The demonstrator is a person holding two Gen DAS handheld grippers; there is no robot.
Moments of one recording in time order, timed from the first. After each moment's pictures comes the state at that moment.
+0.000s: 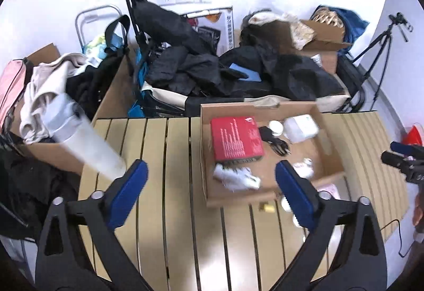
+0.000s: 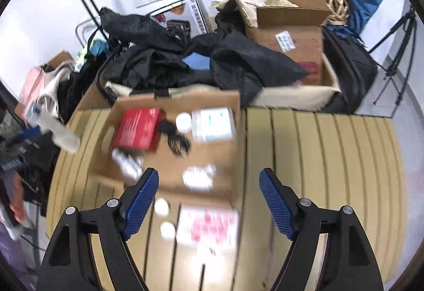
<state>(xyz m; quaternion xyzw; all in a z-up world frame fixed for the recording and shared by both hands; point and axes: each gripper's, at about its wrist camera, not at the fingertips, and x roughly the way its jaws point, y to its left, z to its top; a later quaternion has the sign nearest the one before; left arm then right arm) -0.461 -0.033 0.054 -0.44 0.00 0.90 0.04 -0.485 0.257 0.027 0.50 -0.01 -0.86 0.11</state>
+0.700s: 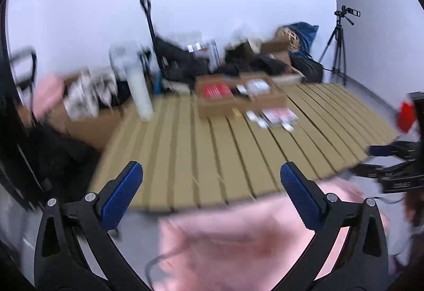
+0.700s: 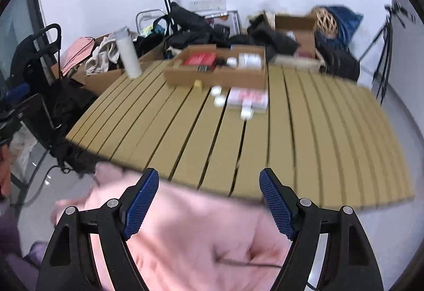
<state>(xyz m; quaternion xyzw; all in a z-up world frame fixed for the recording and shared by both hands) -0.059 -0.011 0.004 -0.32 0.03 0.95 0.05 -0.109 0.243 -0.032 0.42 0.02 -0.89 0.18</state>
